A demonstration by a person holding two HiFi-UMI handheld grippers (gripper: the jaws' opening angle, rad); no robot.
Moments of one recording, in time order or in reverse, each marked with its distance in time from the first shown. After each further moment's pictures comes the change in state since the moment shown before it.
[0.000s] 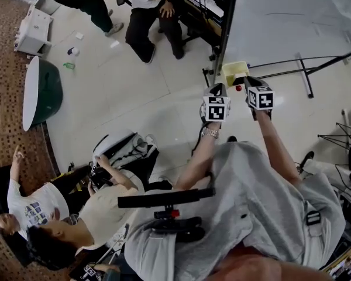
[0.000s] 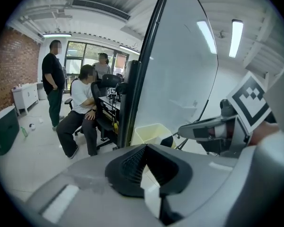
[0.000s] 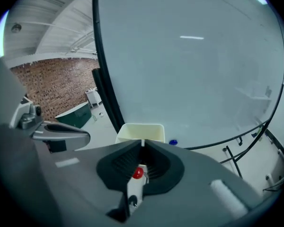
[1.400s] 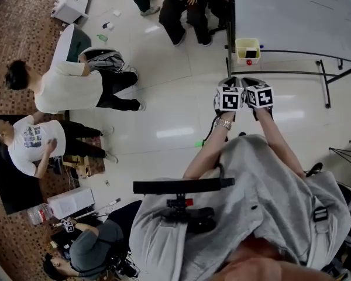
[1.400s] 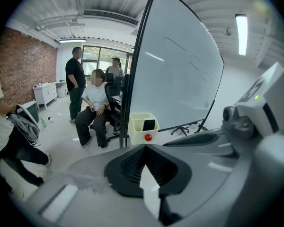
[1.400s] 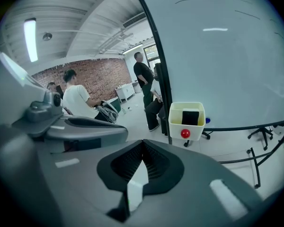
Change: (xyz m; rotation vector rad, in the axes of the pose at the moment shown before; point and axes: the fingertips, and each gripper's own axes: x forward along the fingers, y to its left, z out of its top) left arm -0.092 -0.092 -0.064 -0.085 -0.008 0.152; right arm -0.103 0.100 -0.095 -0.115 0.055 0.299
